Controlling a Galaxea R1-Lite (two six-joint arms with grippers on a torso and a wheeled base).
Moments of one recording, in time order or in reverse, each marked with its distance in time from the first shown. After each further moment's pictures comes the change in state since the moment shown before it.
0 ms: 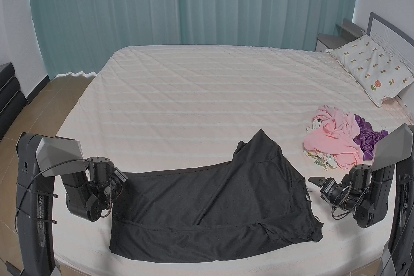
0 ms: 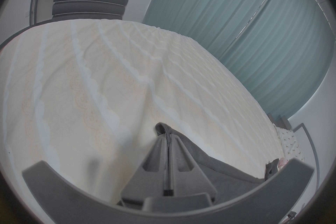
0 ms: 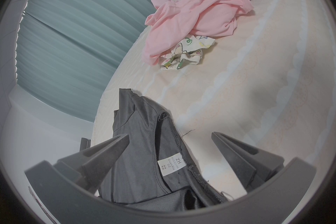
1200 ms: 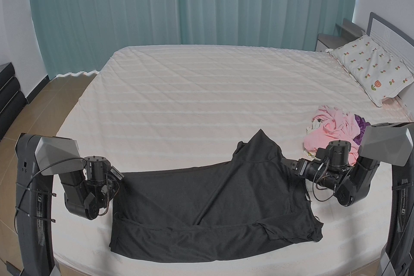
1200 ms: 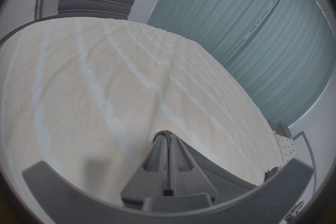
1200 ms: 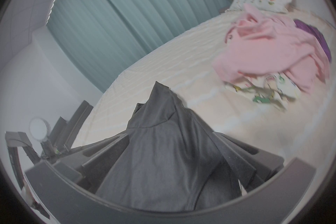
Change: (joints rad) left arm 0.035 0.012 -0.019 0.000 -0.006 -0.031; right arm 0.154 -0.038 -0.383 0.300 -0.026 -0.355
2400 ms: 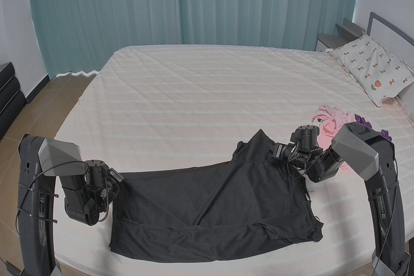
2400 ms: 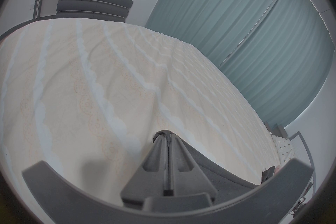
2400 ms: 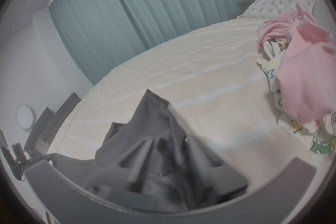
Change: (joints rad) left arm -0.005 0.024 0.059 -0.137 0.000 0.006; right arm 0.050 0.273 -0.699 0.423 -0.102 -0.081
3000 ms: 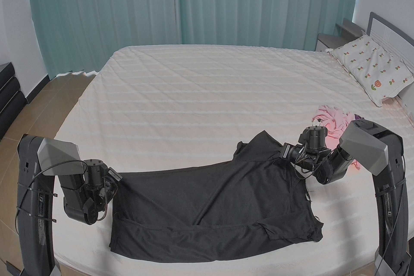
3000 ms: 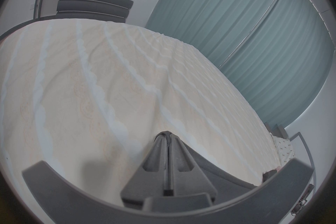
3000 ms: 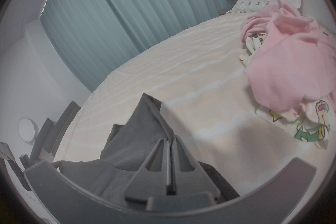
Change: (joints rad) left arm 0.013 0.000 -0.004 0.001 -0.003 0.006; right arm -0.024 -0.077 0.148 -0.058 0.004 0.078
